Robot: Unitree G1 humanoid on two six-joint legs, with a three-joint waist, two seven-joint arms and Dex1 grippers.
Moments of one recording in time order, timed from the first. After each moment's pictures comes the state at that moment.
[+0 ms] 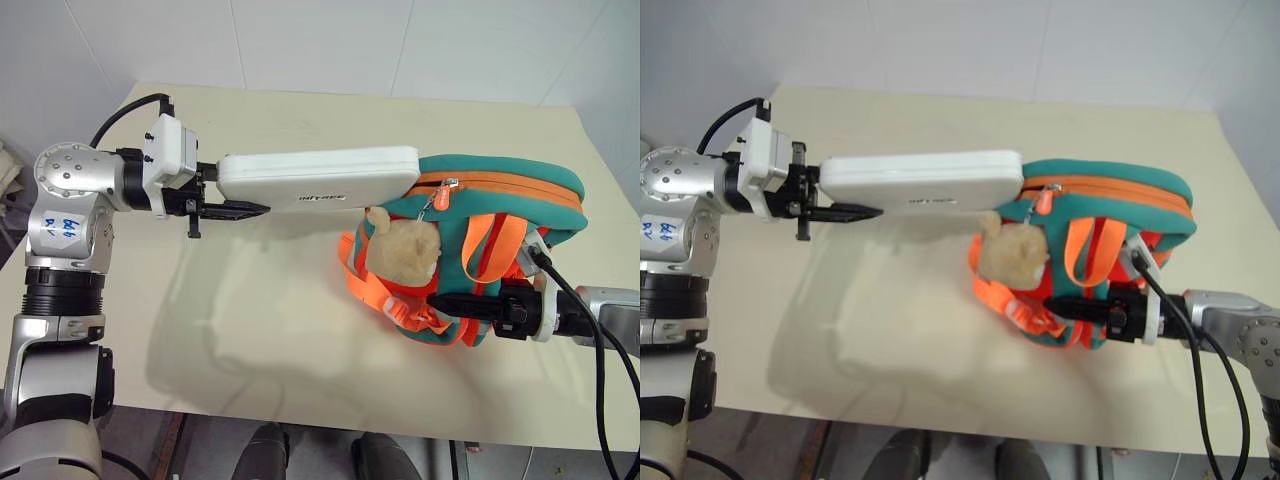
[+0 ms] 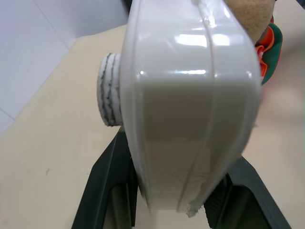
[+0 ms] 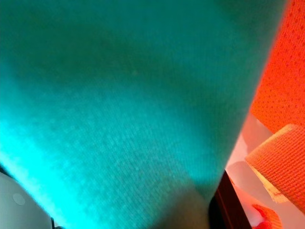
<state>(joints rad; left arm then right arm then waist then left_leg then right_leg) -0.91 0.76 0.01 0.26 -0.36 0.09 -1.38 -0.25 -0.96 -0.25 -0.27 1.14 1.12 0.88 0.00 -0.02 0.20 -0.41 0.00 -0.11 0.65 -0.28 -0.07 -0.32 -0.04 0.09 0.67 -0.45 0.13</state>
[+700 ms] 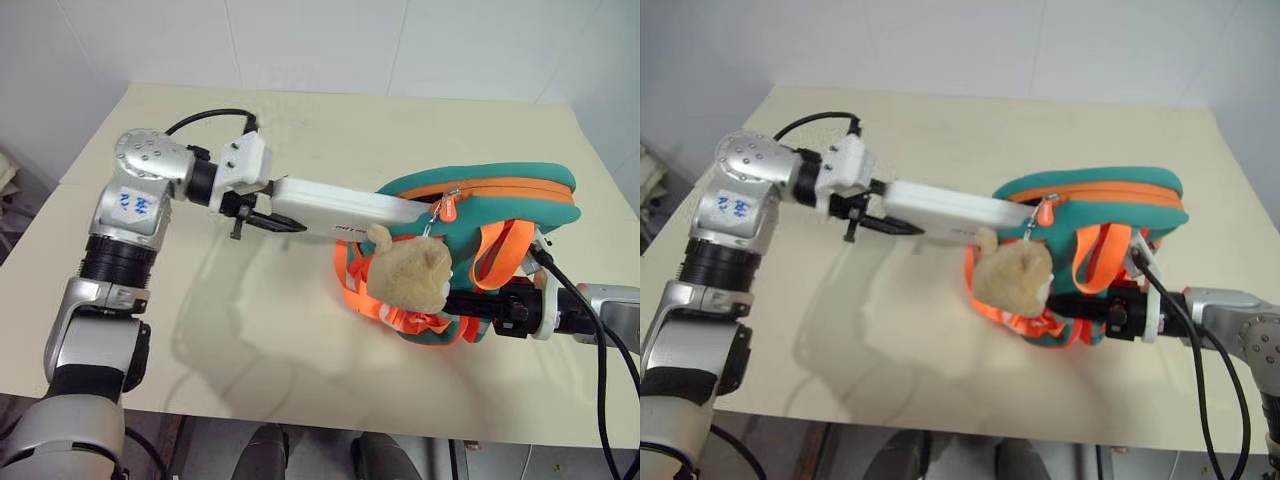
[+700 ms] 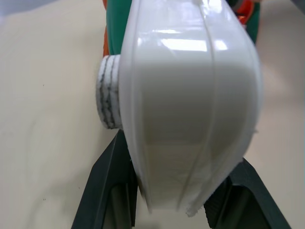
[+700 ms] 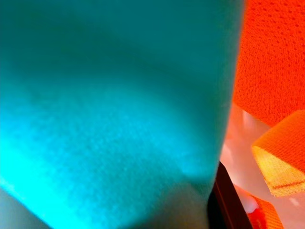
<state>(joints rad) -1.14 0.58 -0.21 0.41 -0.15 0.16 -1.39 -0.27 -0.96 -0.25 -0.27 1.15 1.14 0.88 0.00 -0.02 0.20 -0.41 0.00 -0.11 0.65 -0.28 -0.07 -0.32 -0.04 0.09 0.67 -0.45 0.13</state>
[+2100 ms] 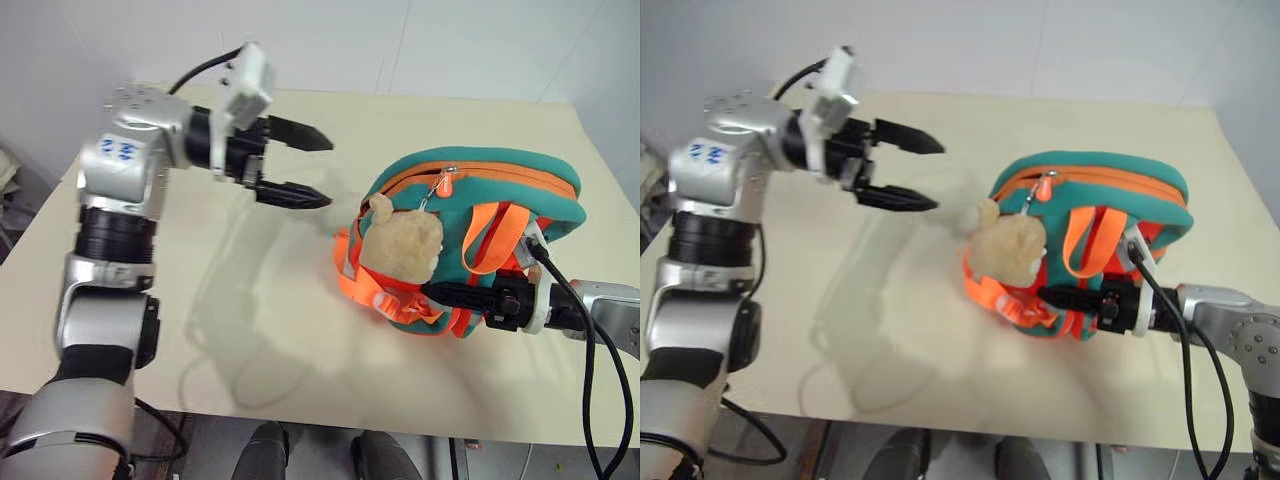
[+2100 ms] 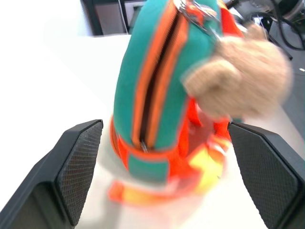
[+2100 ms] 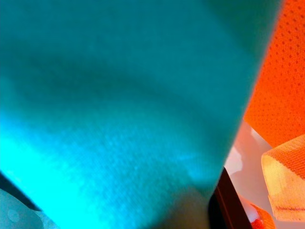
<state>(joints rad) -1.15 0.66 -0.06 0.26 -0.33 0.56 -1.45 -0.30 -0.89 -0.27 -0.28 1.14 1.13 0.82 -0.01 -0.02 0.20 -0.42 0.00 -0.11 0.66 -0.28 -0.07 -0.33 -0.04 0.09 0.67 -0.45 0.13</state>
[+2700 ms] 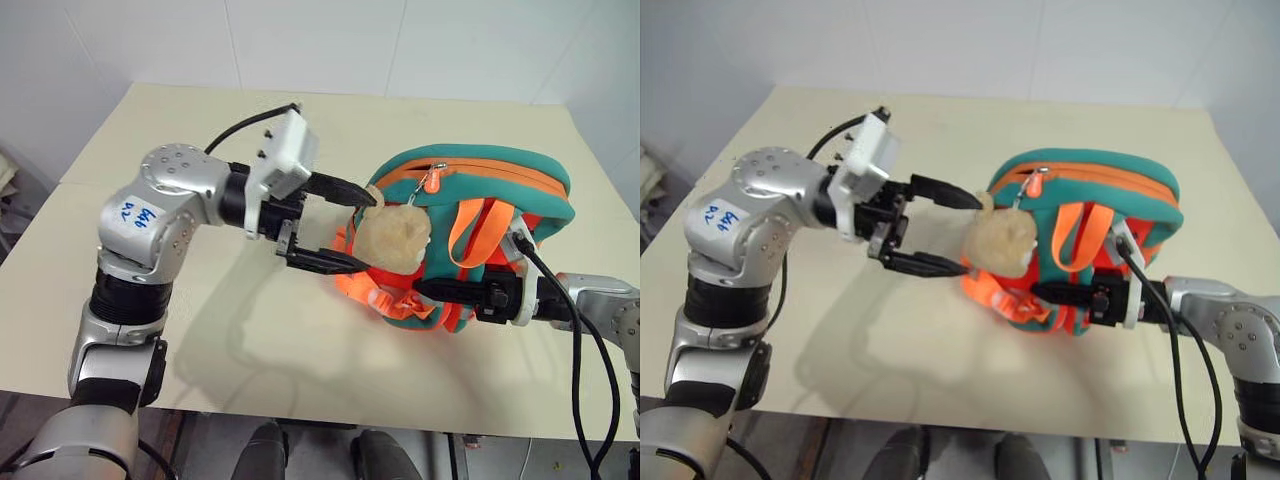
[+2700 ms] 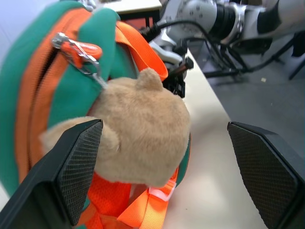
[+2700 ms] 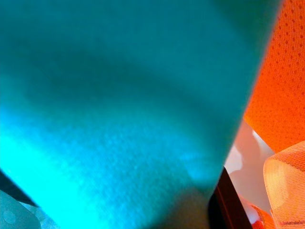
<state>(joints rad) -0.97 0.53 -0.14 -0.18 -0.48 0.71 -1.20 -0.36 -0.87 -0.20 -0.23 1.08 1.12 0.88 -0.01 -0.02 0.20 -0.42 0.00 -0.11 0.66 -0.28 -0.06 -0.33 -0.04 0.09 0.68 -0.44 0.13</state>
